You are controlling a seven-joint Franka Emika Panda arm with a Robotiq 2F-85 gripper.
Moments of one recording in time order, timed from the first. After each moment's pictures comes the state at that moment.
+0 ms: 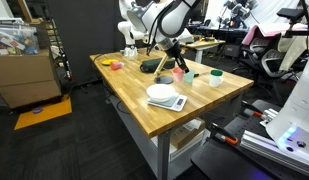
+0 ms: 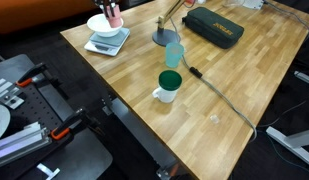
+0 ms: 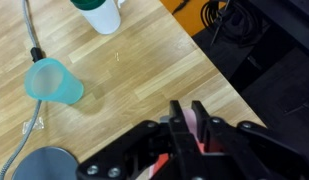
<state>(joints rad) 0.20 0.28 0.13 -2.13 -0.53 1.90 -0.29</state>
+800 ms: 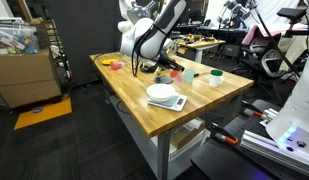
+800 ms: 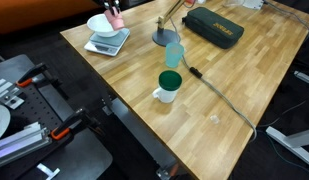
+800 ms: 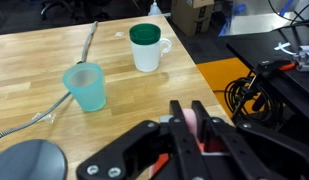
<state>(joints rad) 0.31 0.62 0.19 -1.79 -0.80 1.46 -0.45</state>
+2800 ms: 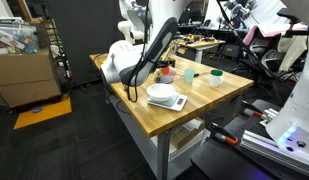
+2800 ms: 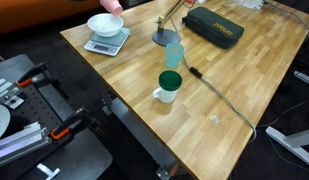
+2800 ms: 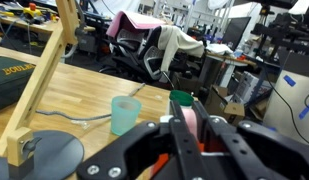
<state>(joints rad) 0.48 0.88 0.24 -1.55 -1.16 1.10 -0.80</state>
